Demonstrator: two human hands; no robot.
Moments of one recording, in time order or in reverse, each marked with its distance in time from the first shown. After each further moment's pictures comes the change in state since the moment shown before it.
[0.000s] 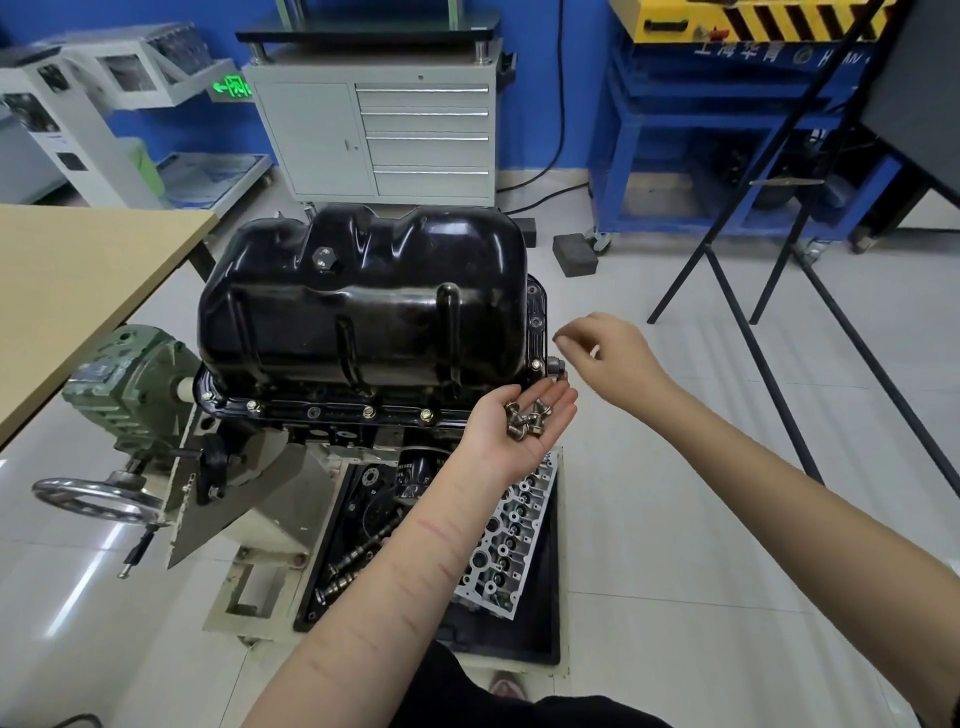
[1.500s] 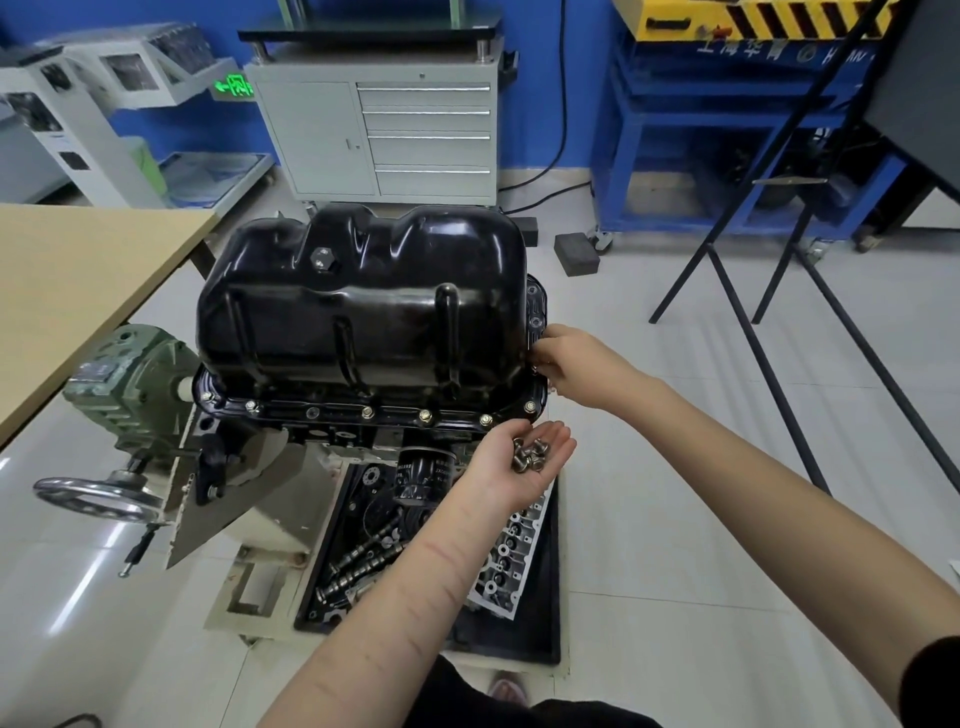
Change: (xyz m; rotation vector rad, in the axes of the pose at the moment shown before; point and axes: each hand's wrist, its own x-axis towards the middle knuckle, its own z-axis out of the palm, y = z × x) left_hand 0.000 -0.017 -0.016 0.006 0.097 -0.060; right_hand 0.018 0.002 0.020 -0.268 -0.360 -0.153
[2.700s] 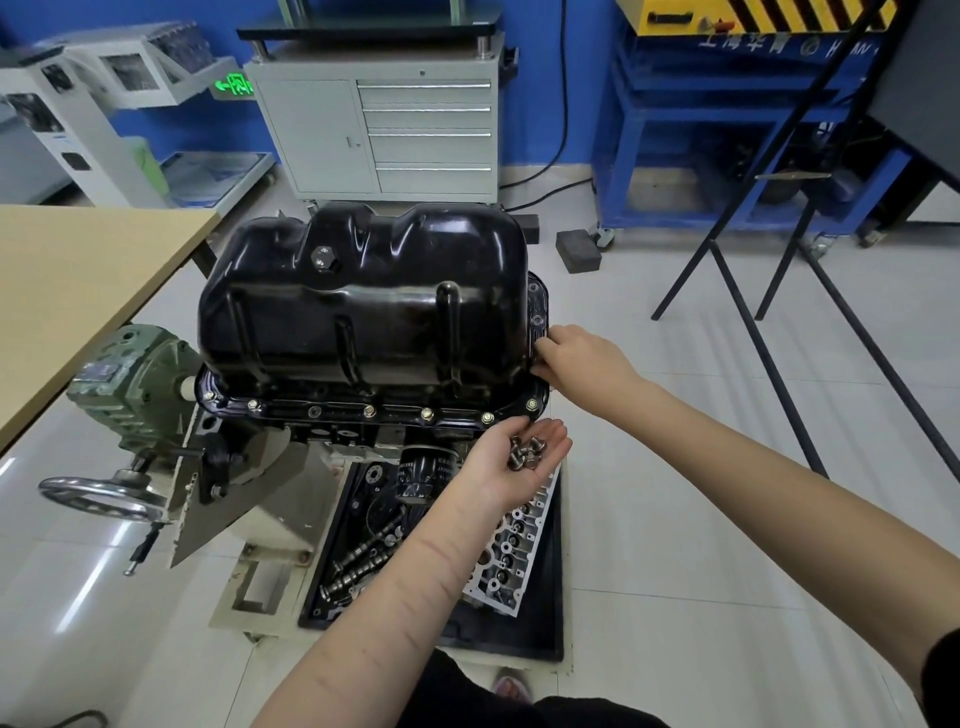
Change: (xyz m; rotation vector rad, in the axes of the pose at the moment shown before) left_hand 0.002 0.003 -0.005 0.002 -0.023 0.000; right_hand -0.003 -0.001 0.011 -0.344 0.098 0.030
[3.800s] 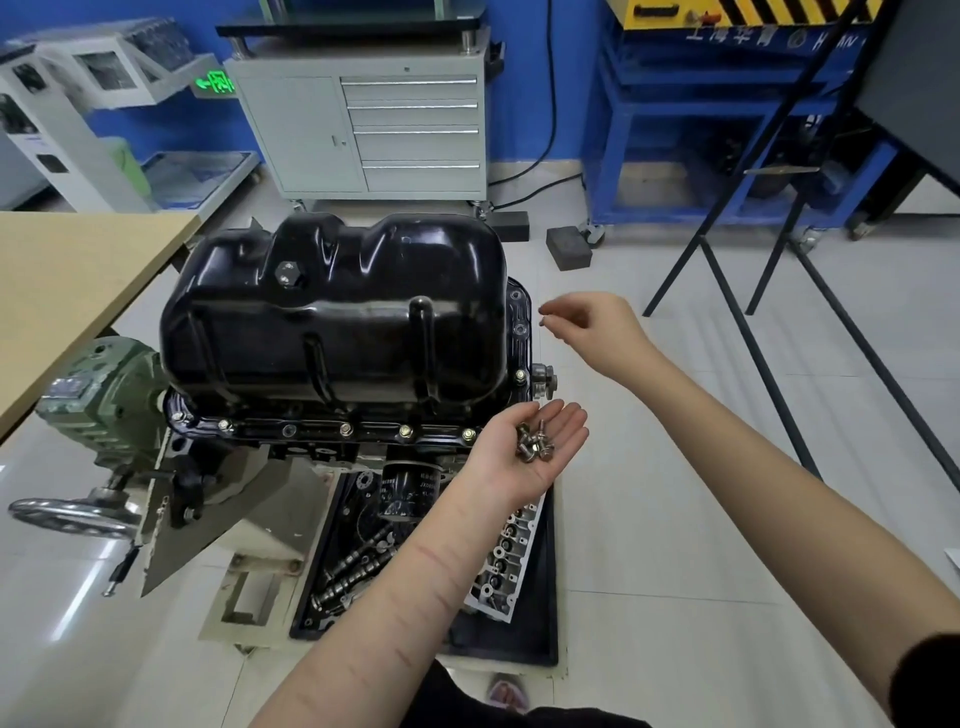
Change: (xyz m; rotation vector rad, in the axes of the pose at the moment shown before) left_hand 0.009 0.000 0.031 0.062 -0.041 0.008; right_hand 0.014 0.032 -0.026 0.839 0.176 0.290
